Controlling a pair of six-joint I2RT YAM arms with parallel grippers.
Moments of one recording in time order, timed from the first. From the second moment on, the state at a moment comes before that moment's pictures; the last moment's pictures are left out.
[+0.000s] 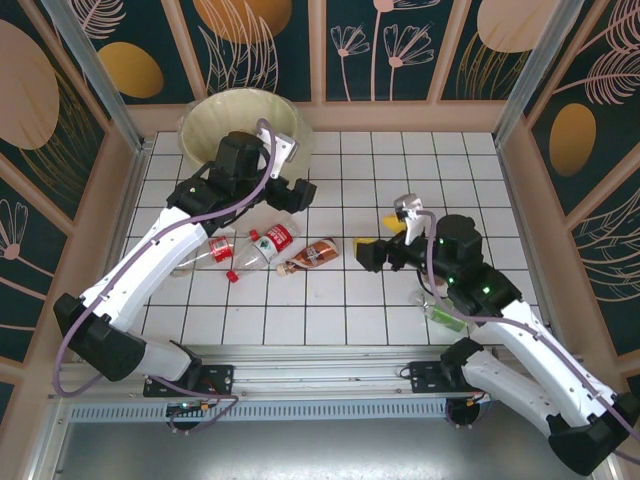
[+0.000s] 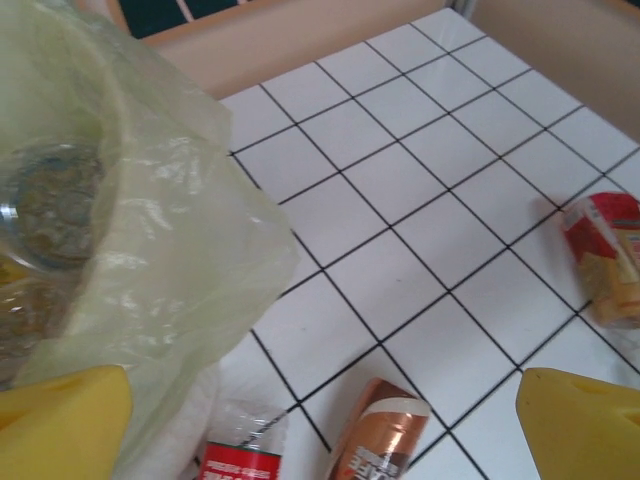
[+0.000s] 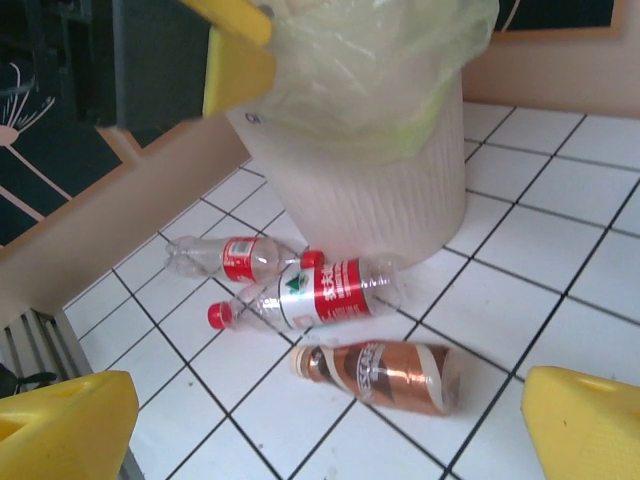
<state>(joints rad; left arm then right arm) -0.58 1.42 1.48 -0.63 0.07 -0.05 0.60 0.74 0.76 -0.30 -0.31 0.24</state>
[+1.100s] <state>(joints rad) -0.74 1.46 1.34 -0.70 0.26 0.03 0.60 0.62 0.70 -0.38 -0.25 0.39</state>
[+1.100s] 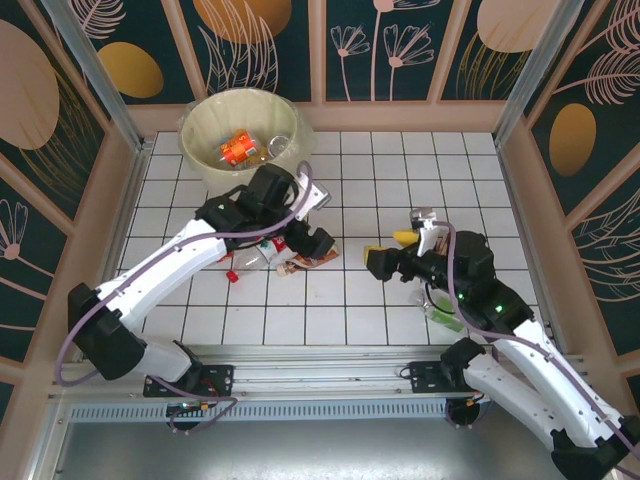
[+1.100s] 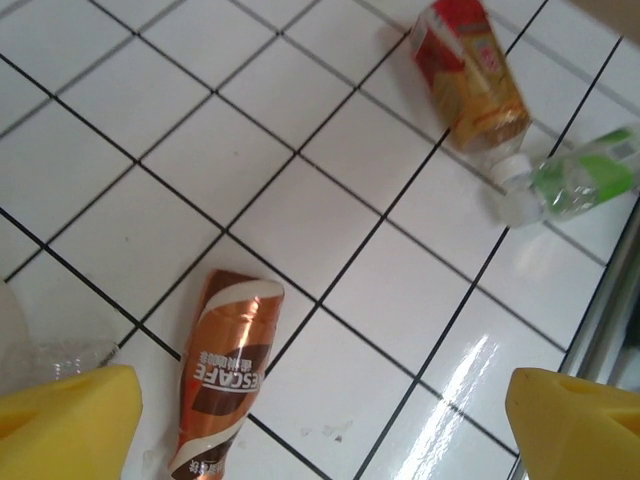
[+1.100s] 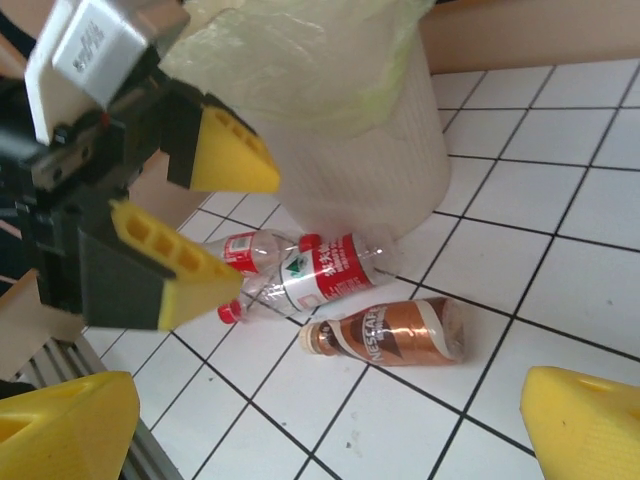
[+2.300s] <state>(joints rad) -0.76 1.94 1.32 -0.60 0.07 0.14 0.60 0.59 0.62 -0.43 0.13 0.58</state>
